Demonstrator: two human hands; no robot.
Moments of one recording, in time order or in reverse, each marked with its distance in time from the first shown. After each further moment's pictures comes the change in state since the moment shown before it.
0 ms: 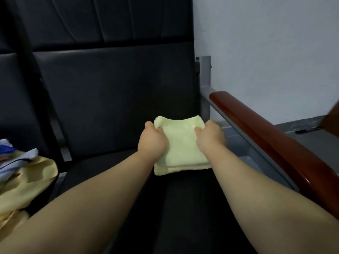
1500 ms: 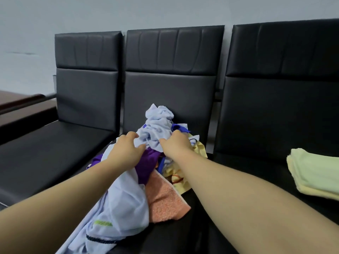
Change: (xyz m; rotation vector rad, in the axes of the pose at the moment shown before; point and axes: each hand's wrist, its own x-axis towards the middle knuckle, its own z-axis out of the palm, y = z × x) left_hand -0.168 -0.281 -0.468 0.344 0.395 -0.177; right_hand -0.410 -0.332 0.178 0.038 -0.550 -0.581
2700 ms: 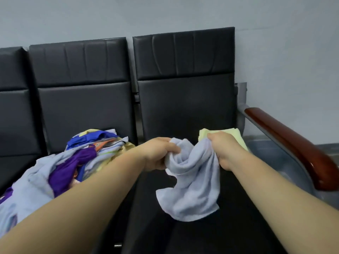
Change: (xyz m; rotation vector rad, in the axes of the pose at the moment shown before) left_hand -0.129 0.294 0.108 -0.702 -1.000 0.021; right_hand -0.132 0.250 -0.280 0.669 0.201 0.510
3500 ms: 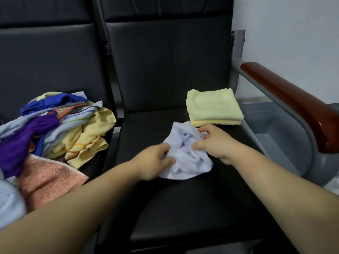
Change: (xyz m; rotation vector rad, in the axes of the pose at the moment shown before) left_hand 0.041 -0.127 0.035 0.817 0.007 0.288; right_hand 0.047 0.111 -0.010 -0.432 -0.151 -0.111
